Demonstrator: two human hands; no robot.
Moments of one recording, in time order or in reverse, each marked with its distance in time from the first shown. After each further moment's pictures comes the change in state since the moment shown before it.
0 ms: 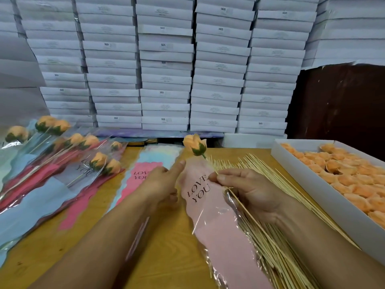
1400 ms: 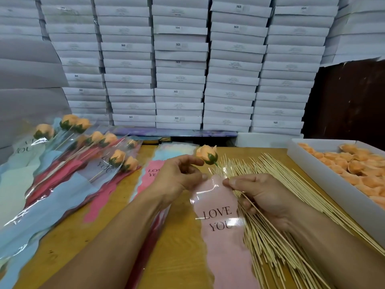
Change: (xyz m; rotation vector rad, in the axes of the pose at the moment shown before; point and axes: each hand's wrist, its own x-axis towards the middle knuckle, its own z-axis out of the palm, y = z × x) left_hand -0.003 -0.008 -0.014 -0.108 -0.168 0.393; right_hand 0.004 0.012 0.019 -0.093 0.216 0.054
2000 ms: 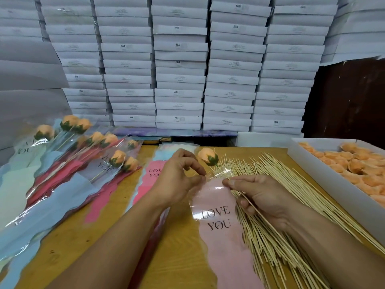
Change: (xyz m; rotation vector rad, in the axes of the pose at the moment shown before) left_hand -0.001 0.002 0.002 0.461 0.075 0.250; right_hand 0.000 0.000 0.005 0.081 0.048 0.027
